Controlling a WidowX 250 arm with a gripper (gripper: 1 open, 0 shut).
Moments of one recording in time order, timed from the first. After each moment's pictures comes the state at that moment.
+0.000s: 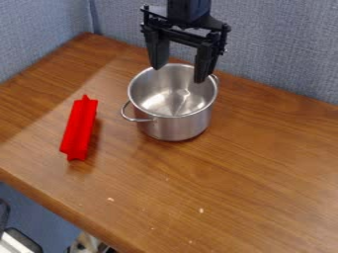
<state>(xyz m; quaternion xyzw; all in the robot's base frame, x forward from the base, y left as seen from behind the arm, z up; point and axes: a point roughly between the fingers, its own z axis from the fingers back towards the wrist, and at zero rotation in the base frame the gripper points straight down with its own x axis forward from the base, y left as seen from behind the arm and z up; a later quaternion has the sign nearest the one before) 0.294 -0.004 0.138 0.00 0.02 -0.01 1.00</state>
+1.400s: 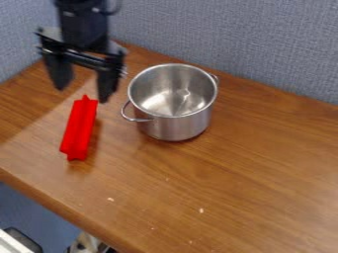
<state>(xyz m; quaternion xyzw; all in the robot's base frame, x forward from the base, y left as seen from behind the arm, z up) 0.219 0.084 0.132 0.05 -0.03 0.09 0.99</state>
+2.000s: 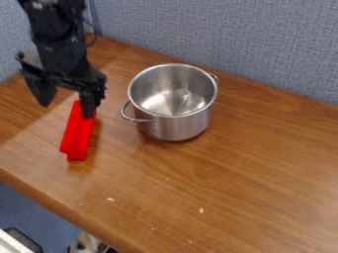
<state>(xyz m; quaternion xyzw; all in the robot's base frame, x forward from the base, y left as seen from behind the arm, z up) 0.218 0.104 0.096 0.08 -0.08 0.12 0.99</state>
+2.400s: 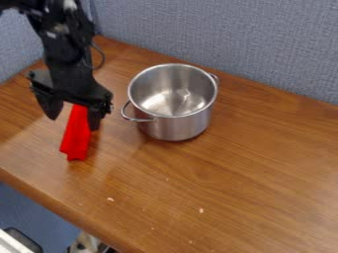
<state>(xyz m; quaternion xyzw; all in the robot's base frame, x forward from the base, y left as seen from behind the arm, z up) 0.229 0.114 0.062 0.10 -0.08 0.14 0.98</state>
